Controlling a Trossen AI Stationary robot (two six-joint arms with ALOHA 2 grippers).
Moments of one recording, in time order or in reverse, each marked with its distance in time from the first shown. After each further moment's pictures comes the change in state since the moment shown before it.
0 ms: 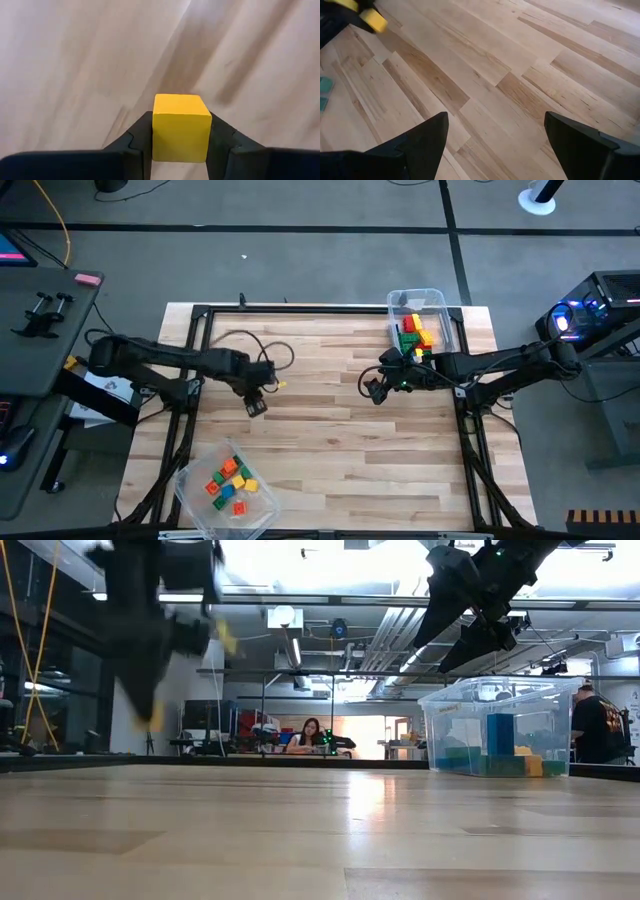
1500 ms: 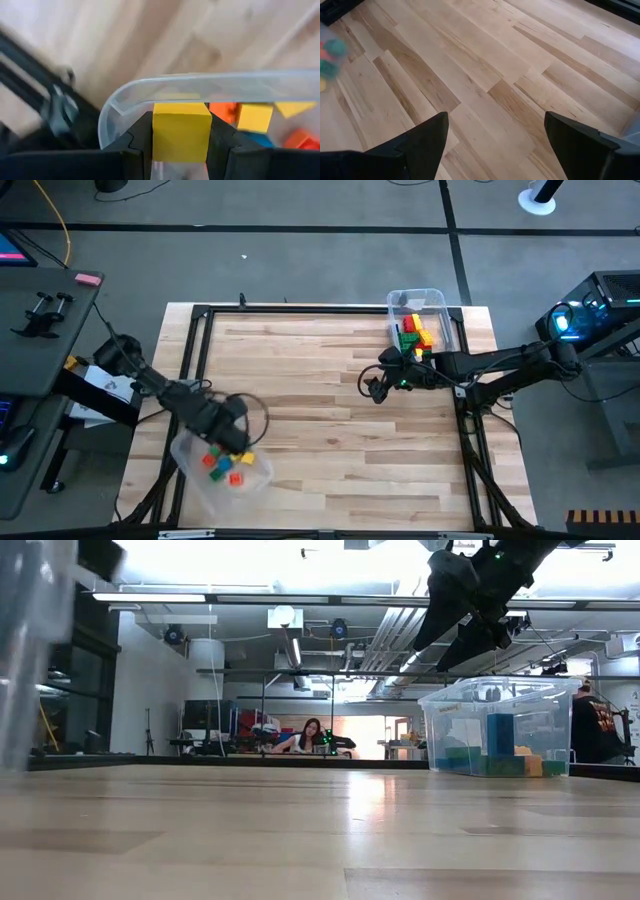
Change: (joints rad) left arm -0.650 0.071 0.286 -0.570 -0.126 -0.801; right arm -0.013 0.000 0.000 0.002 0.029 -0.087
